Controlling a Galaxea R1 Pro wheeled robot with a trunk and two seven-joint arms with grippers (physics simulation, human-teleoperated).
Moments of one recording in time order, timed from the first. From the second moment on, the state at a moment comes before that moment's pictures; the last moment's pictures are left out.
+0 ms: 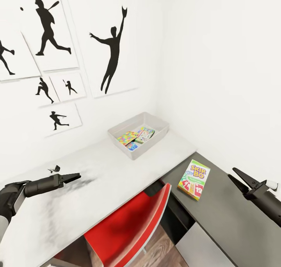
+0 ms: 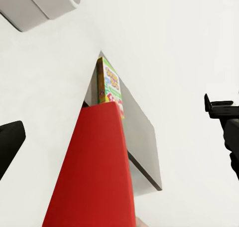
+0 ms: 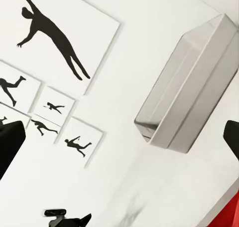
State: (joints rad) left arm -0.76 0.43 0.23 -0.59 0.11 0.64 -1.57; right arm -0.22 -0.15 -0.69 -1.59 -0.86 0.96 0.83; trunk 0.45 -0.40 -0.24
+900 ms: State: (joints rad) left arm -0.76 0.43 0.23 -0.59 0.11 0.64 -1.57; right arm -0.22 -0.15 -0.69 -1.59 -0.86 0.96 0.83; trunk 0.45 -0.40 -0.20
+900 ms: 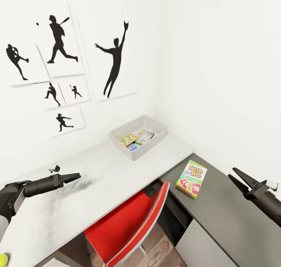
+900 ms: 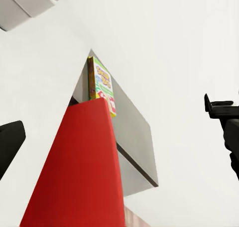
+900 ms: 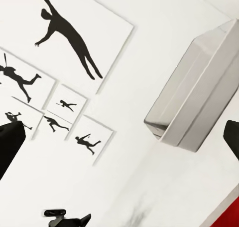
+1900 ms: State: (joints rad) left arm -0.76 0.43 0.23 -0.59 0.11 0.64 -1.57; right arm -0.22 -0.15 -0.69 -1.59 -0.86 0.96 0.83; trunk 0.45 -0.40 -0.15
